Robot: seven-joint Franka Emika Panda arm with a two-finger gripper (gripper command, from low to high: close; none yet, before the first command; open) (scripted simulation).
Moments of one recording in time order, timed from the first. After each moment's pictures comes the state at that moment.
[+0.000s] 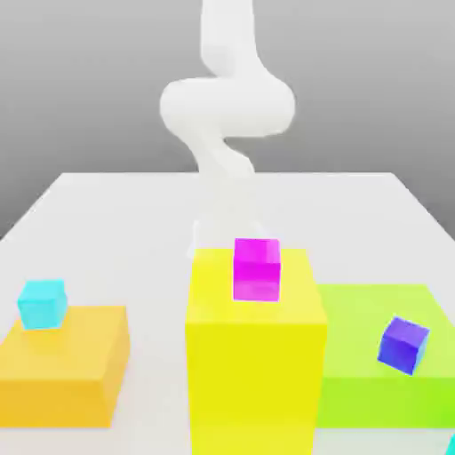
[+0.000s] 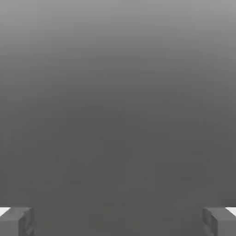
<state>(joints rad) 0.02 -0.71 0.02 -2.28 0.00 2.32 0.79</state>
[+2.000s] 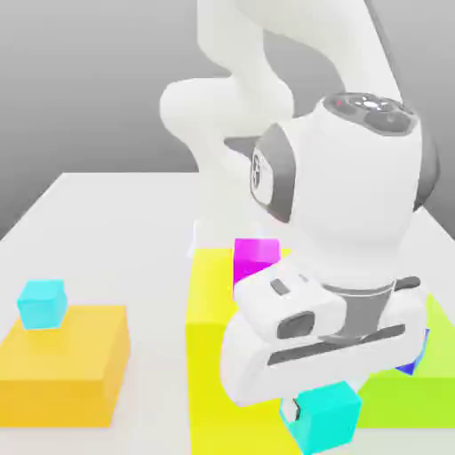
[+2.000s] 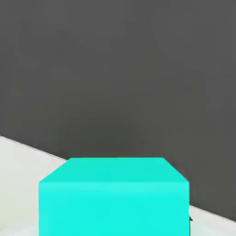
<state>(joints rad) 0.05 0.17 -0.01 -2.23 -0.09 2.45 0.68</state>
